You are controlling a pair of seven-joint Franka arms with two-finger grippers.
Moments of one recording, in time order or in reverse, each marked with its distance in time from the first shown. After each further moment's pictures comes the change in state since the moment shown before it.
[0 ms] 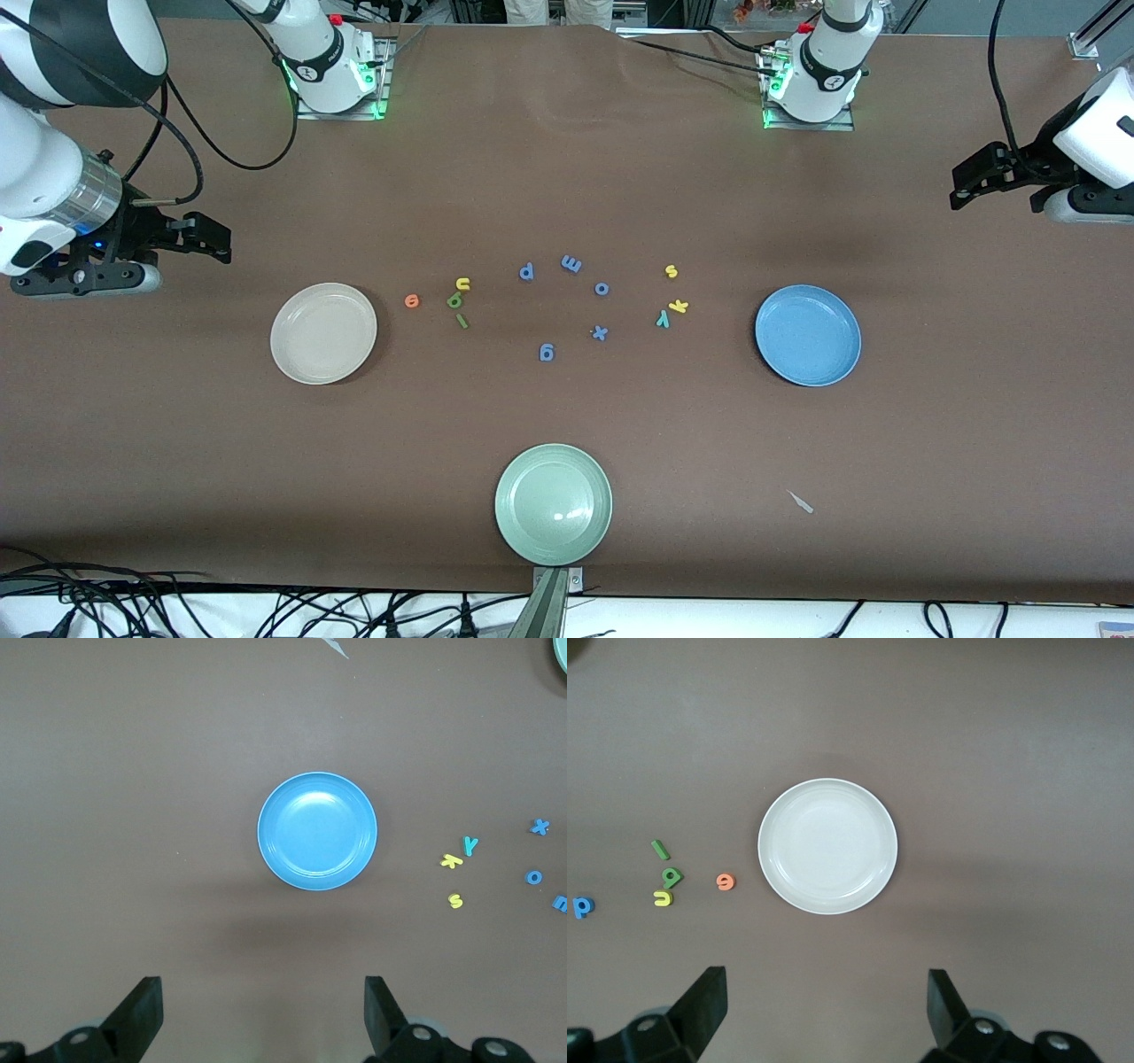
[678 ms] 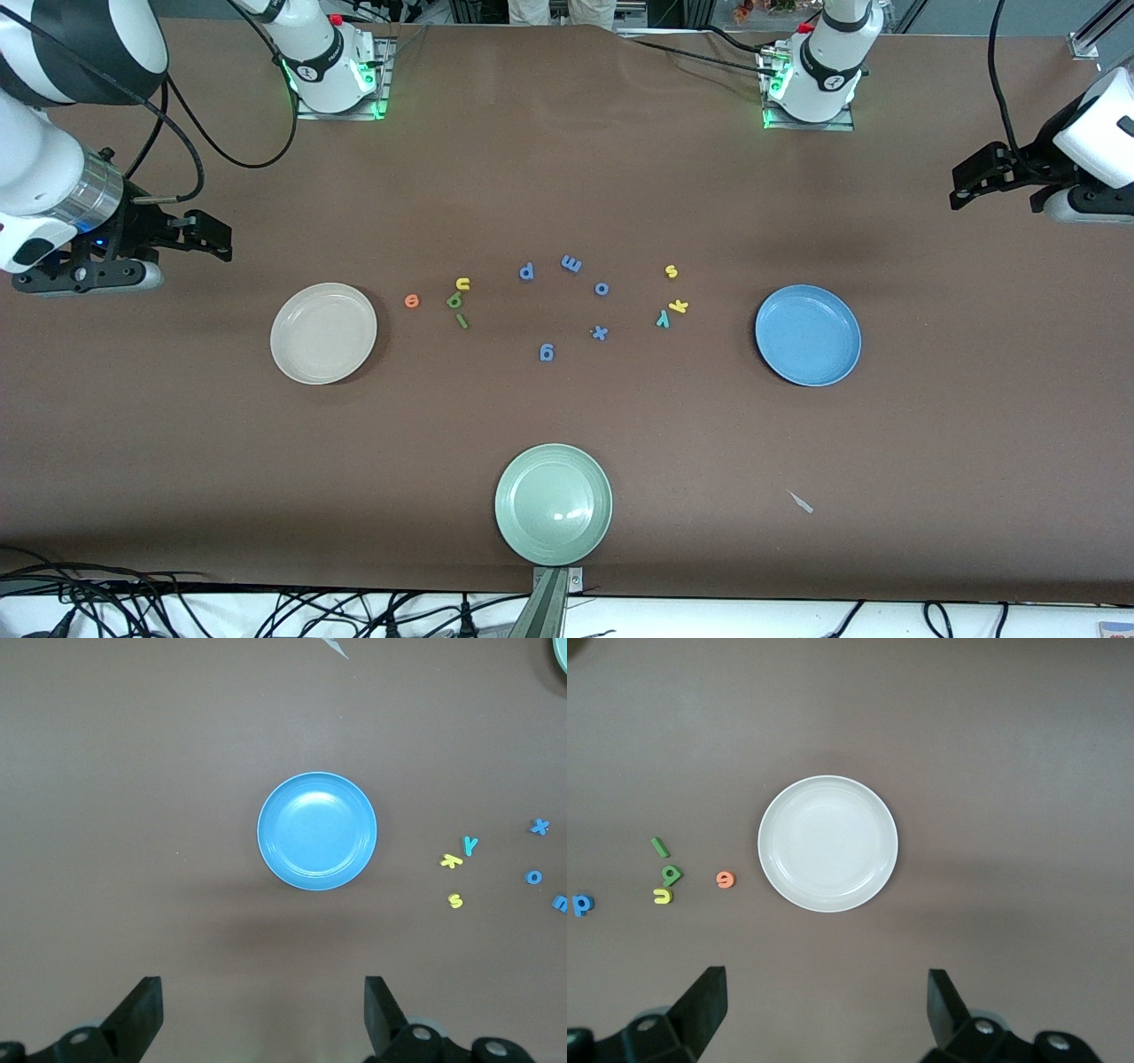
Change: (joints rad) left arm -0.001 0.000 -0.001 0.000 0.000 0.000 0.000; right arm 0.000 -0.012 0.000 -0.018 0.000 0.006 0.000
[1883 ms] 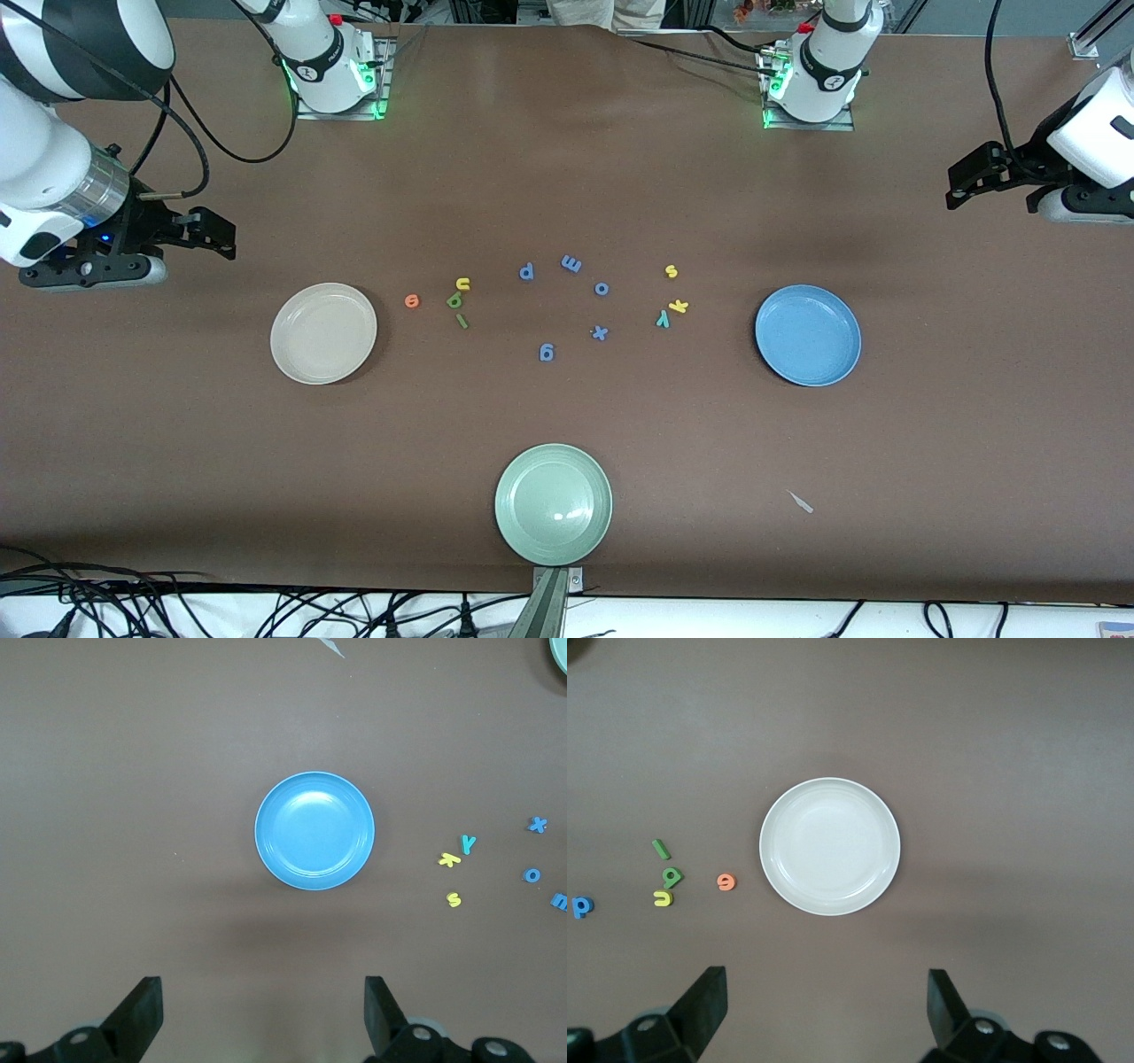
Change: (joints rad) left arm -0.002 0.001 -0.004 0.000 0.000 0.000 0.000; right arm 0.000 -0.032 0.003 -0.051 0.000 0.041 -0.001
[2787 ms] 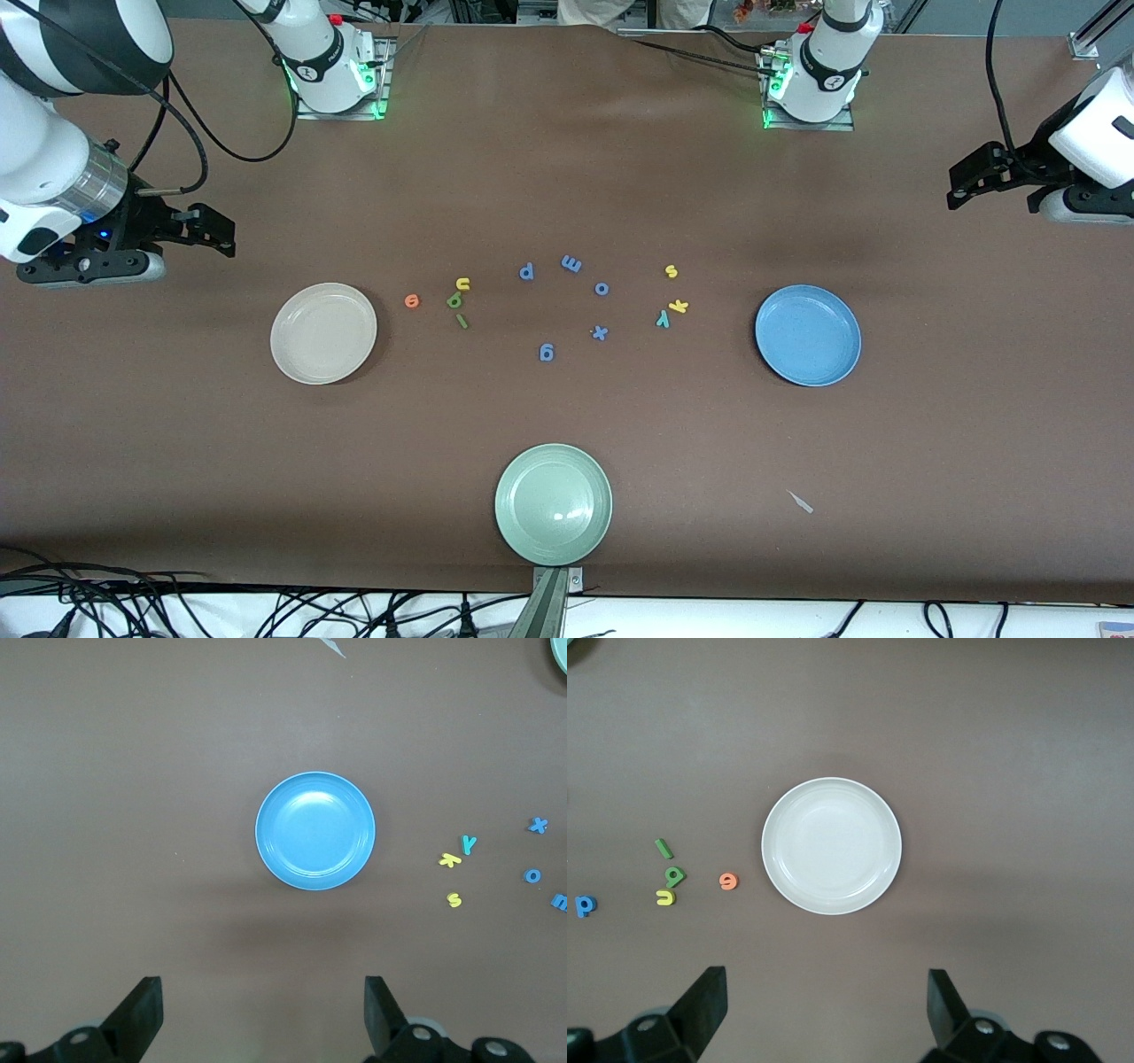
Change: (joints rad) left arm 0.000 0.000 0.000 0.000 0.000 0.000 0.000; right arm 0.000 -0.007 0.000 -0.007 0.004 0.000 0.000
